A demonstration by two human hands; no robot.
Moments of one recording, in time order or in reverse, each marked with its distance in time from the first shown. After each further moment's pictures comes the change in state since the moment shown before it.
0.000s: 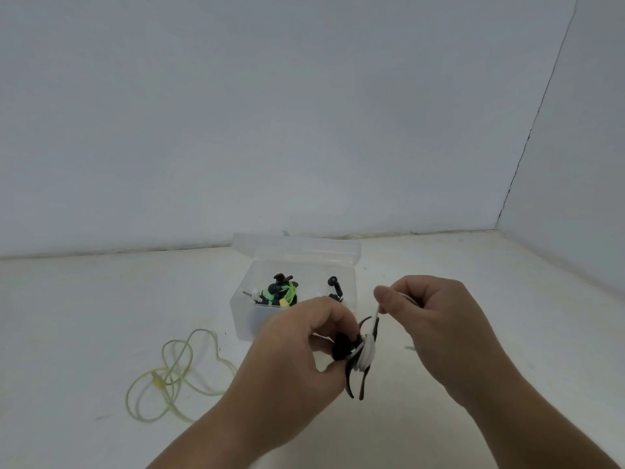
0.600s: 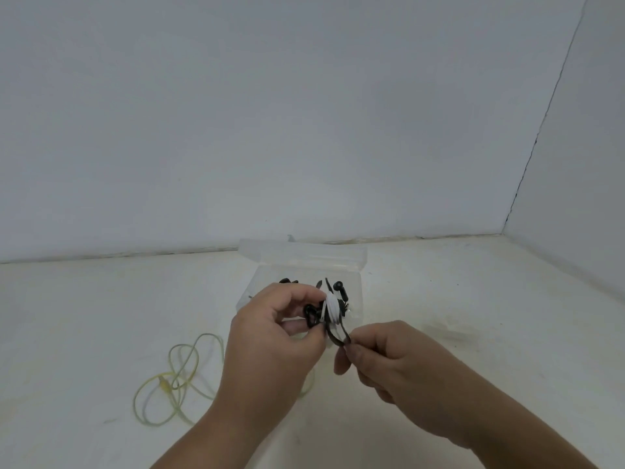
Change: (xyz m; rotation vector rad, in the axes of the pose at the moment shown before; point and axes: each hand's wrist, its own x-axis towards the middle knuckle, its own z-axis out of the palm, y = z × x) left_hand 0.006 -0.008 -0.005 -0.136 0.358 -0.165; right_hand -0.007 0.002 0.020 -0.089 -0.529 0.080
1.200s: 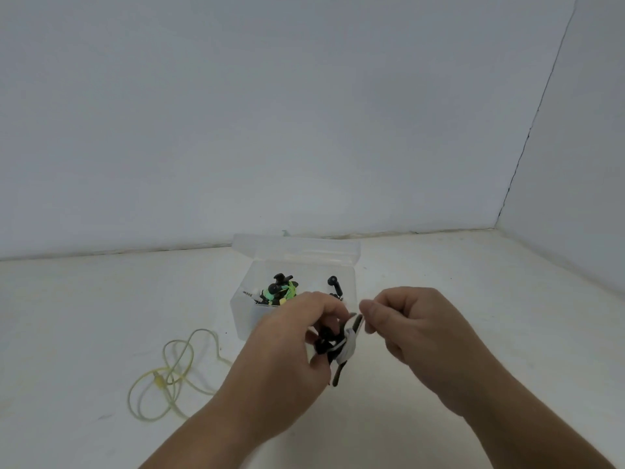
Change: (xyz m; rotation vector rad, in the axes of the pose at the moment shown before) left_hand -0.003 -0.006 0.000 0.392 -0.281 0.304; right_hand -0.005 -0.004 -0.014 0.158 0.327 -0.017
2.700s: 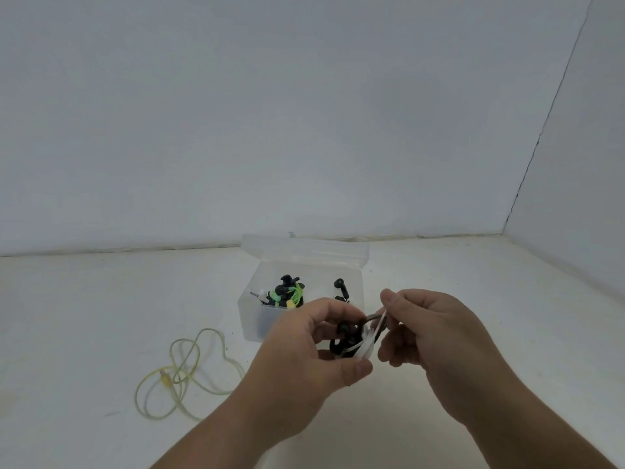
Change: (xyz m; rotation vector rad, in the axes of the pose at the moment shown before) left_hand 0.000 0.006 0.004 -0.653 -0.141 -0.438; right_hand 0.004 0.002 0.005 0.338 0.097 0.138
